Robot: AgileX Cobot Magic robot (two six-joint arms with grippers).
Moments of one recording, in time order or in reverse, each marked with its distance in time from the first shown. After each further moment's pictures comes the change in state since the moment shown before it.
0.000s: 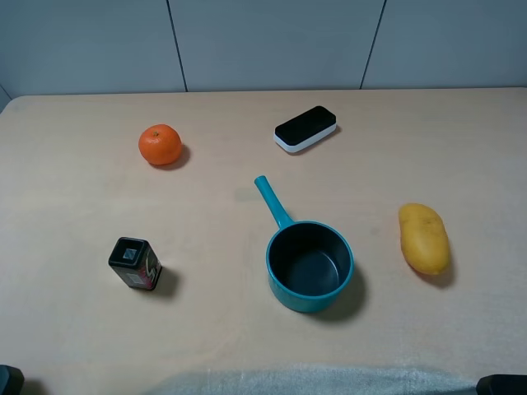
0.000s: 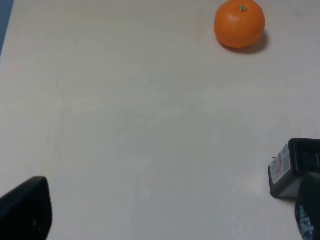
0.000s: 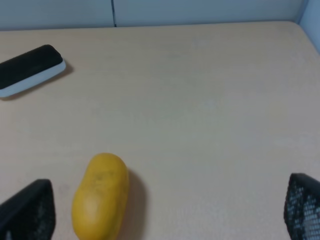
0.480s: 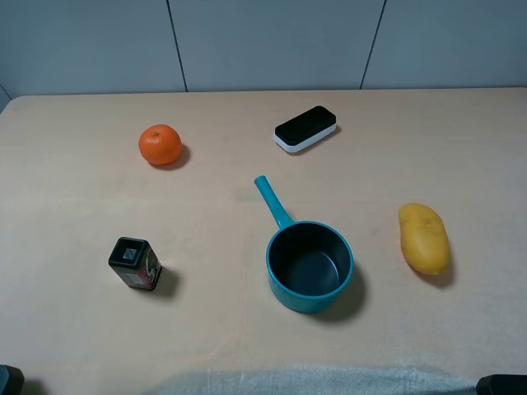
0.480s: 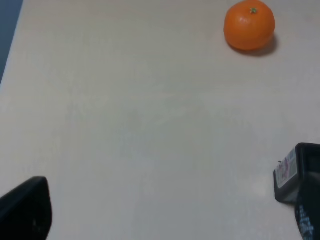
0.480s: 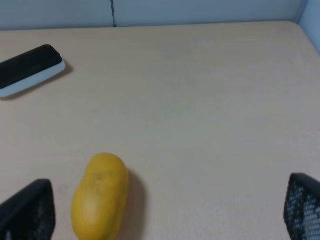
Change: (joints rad) left arm 0.000 0.005 -0.003 0.023 0.002 -0.044; right arm 0.000 0.000 0.000 -0.001 0.000 0.000
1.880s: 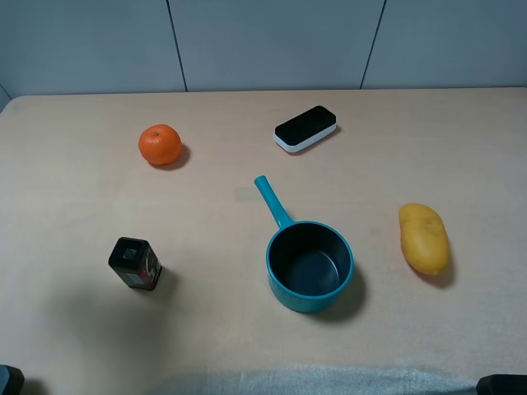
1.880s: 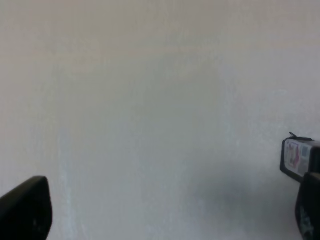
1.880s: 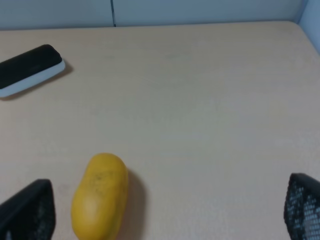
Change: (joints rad) left arm 0.000 1.005 -0.425 0.001 -0.011 0.055; right arm 0.000 0.000 0.000 -0.001 0.000 0.000
